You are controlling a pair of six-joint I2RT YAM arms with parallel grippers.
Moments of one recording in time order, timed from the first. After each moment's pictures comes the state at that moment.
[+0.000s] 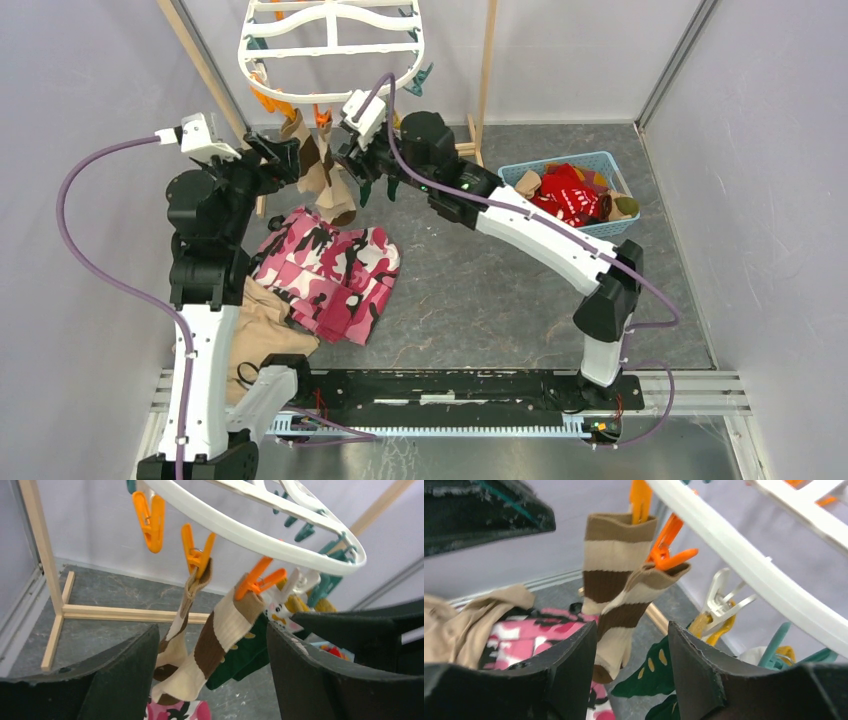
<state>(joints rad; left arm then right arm) -0.02 0.87 1.20 -0.29 0.05 -0.39 0.96 1.87 1.93 -0.06 0.02 -0.24</state>
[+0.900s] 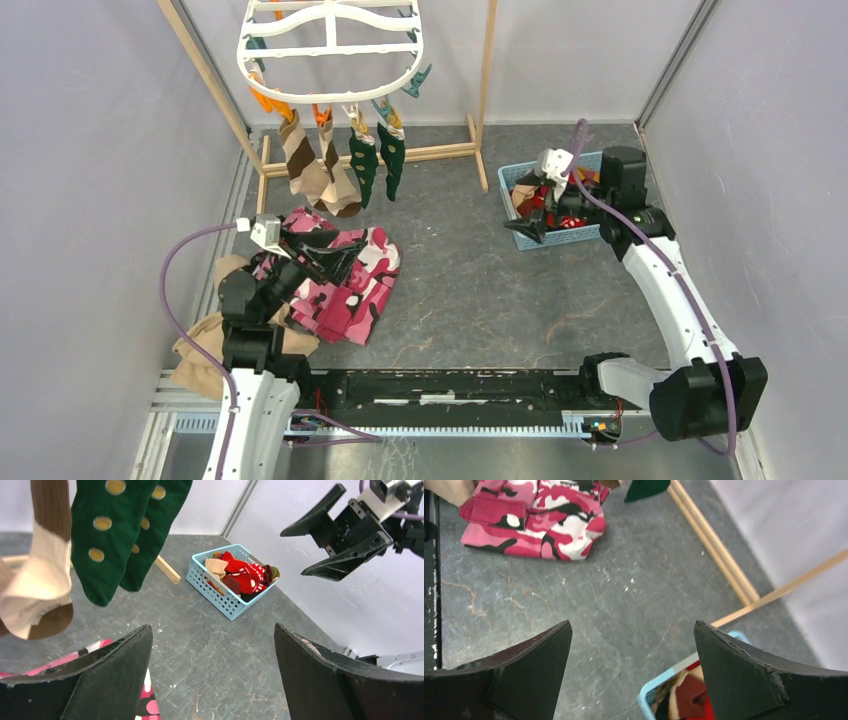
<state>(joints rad) -0.02 0.38 0.45 0.12 0.64 -0.55 0.16 1.17 1.11 -0.39 -0.99 -0.63</state>
